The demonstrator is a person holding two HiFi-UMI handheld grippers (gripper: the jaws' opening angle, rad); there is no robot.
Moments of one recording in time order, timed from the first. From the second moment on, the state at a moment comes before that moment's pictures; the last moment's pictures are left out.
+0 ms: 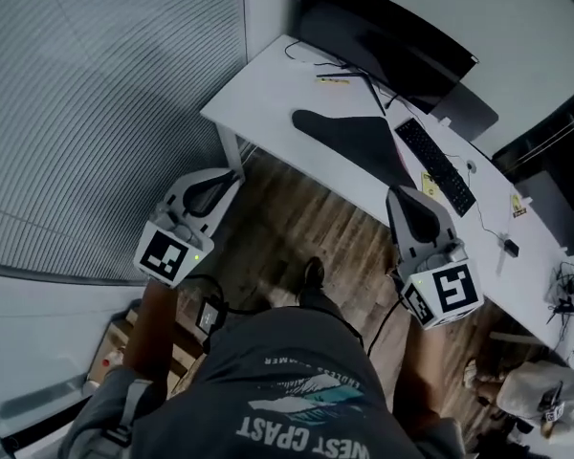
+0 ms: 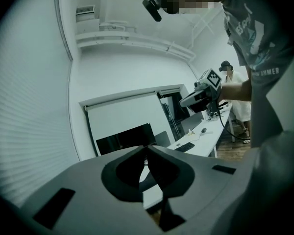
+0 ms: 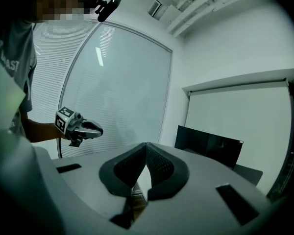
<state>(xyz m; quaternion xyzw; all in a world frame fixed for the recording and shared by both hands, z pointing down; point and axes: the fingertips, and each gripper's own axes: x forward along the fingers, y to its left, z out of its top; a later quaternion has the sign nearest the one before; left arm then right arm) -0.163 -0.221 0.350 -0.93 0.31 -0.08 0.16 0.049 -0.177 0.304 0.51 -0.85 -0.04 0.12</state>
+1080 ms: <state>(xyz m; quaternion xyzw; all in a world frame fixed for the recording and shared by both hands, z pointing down) -0.171 -0.213 0.374 -0.94 0.28 -0.12 0.12 0.041 -0.163 0.310 0.52 -0.85 -0.01 0.13</state>
